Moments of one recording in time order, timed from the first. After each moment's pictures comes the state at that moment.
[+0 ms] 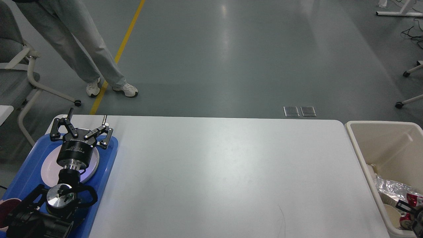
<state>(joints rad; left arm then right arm) -0.35 0.22 -1.22 -0.73 -0.20 -0.57 -0.21 0.49 -0.41 -0.82 0.06 -0.16 0.06 -0.02</state>
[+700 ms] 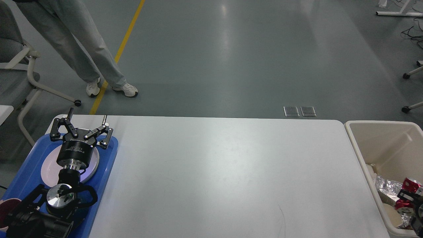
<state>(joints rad) -0.35 0.22 -1.22 -0.73 -0.20 -0.57 -0.21 0.51 -0.42 -0.82 0.08 -0.16 -0.09 -0.01</state>
